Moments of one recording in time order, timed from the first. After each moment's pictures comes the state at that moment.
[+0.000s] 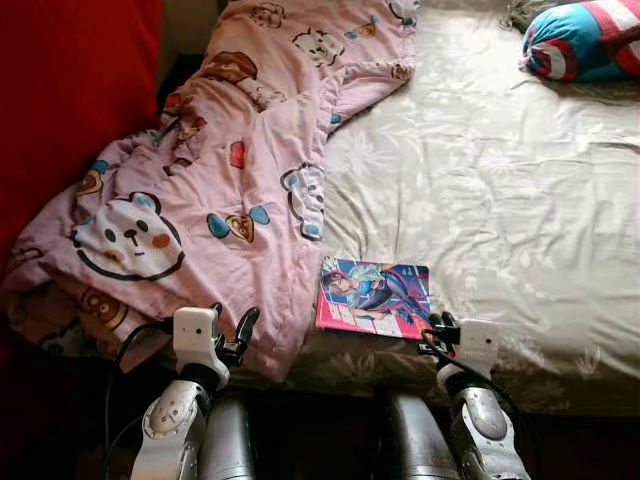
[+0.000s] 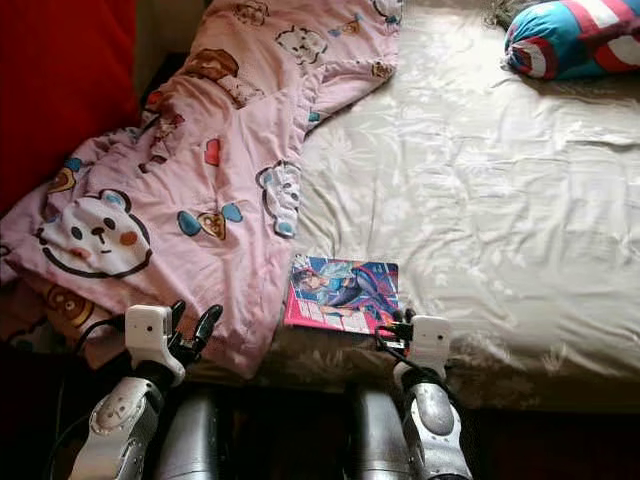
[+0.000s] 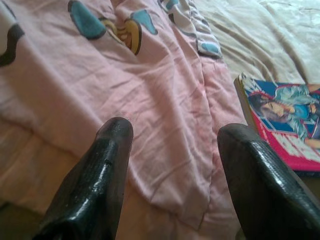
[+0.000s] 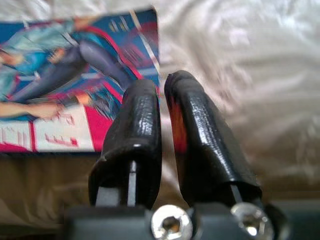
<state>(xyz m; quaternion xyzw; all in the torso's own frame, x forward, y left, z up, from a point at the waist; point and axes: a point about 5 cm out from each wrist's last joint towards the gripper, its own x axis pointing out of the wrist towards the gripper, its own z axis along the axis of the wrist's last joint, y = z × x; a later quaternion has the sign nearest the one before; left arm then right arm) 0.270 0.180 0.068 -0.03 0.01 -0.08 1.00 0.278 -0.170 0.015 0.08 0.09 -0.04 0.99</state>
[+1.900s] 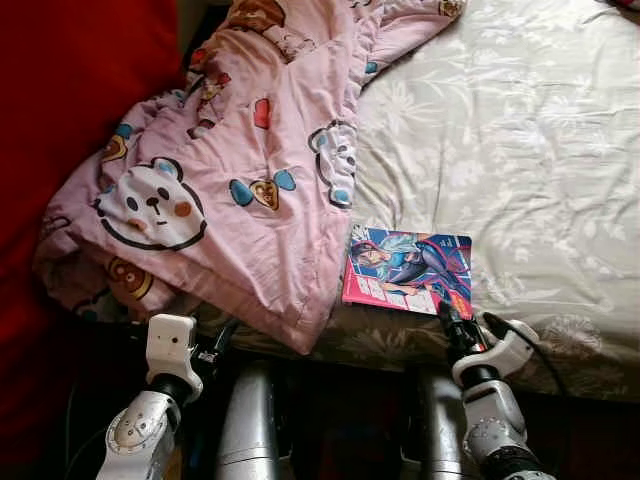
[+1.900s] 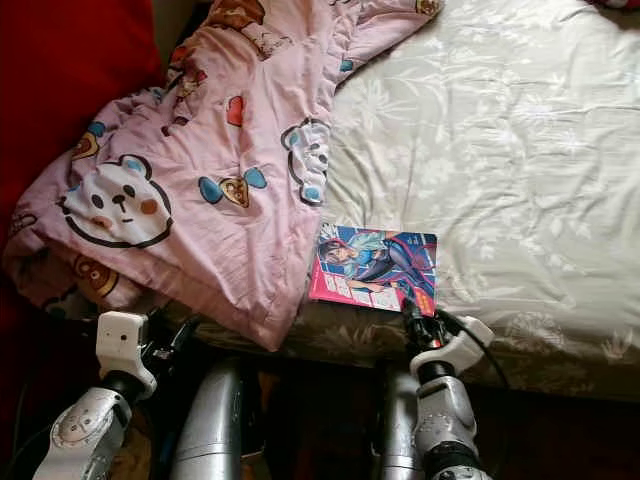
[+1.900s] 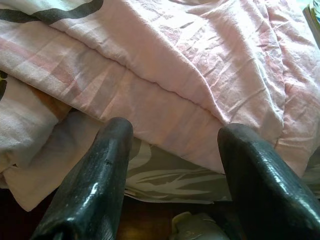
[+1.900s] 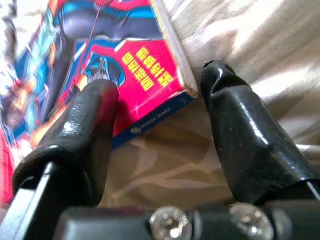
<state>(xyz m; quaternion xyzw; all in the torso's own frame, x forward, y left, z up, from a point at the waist) 0.251 0.204 0.081 0.03 0.03 -0.08 1.00 0.294 -0.189 0.014 0.42 0.05 -0.03 0.91</state>
